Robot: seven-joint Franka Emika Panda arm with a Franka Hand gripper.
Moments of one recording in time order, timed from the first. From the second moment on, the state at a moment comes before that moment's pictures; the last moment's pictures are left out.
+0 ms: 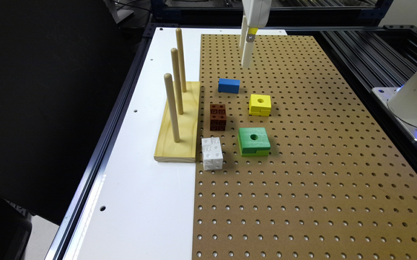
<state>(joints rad) -0.18 0.02 0.00 -2.48 -0.01 2.52 0.63</state>
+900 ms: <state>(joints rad) -0.18 0.14 0.00 -2.48 -0.01 2.63 0.63</state>
